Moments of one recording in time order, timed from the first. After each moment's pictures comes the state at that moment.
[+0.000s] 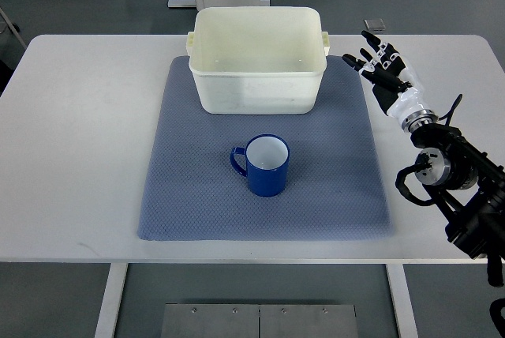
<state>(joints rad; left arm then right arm) -0.02 0.00 -0.59 -0.14 0.35 -0.04 -0.01 0.66 -0.15 0.92 0.86 -0.40 -0.01 0.28</state>
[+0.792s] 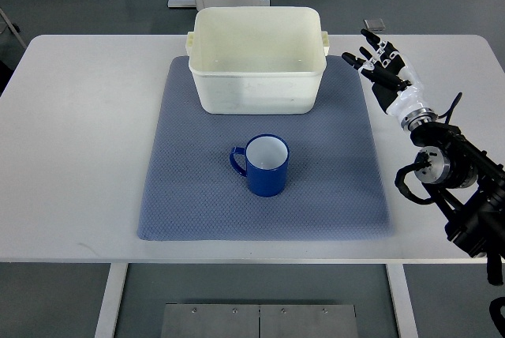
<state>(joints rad) 0.00 0.00 -0.59 -0.14 0.35 -0.04 -0.01 0.67 -0.15 0.92 0.86 -0.40 -0.01 0.28</state>
